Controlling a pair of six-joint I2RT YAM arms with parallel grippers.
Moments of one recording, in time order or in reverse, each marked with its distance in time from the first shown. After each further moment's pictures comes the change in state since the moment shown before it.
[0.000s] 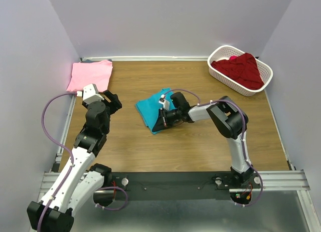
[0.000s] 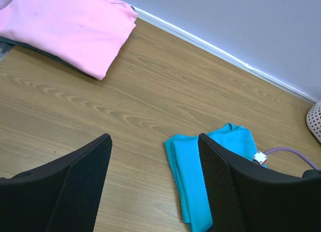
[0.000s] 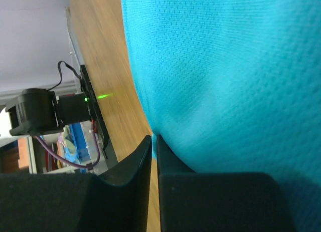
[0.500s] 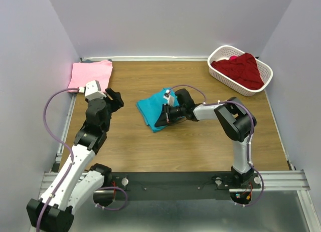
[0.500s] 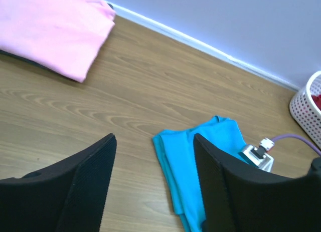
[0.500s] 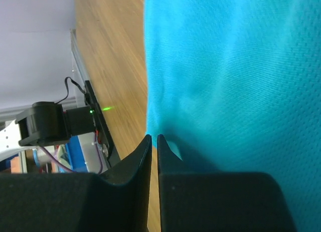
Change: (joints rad) left arm -0.009 0.058 0.053 -0.002 0.082 0.008; right arm -0.037 -0.092 -0.038 -0.002 0.055 0.024
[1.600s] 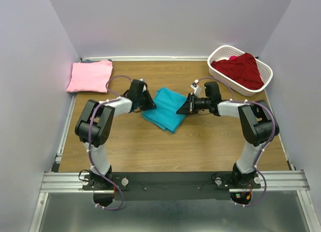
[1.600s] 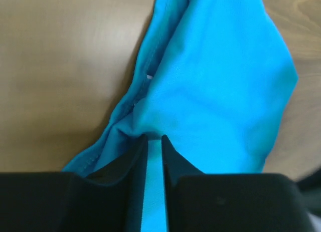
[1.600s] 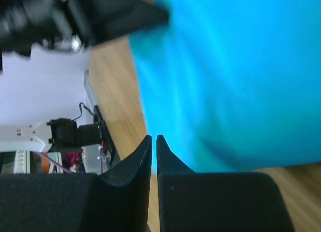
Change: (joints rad) left arm -0.045 1.056 0.314 0.139 0.622 -0.249; right arm -0.316 -0.195 -0.150 -0.035 -0.091 -0.080
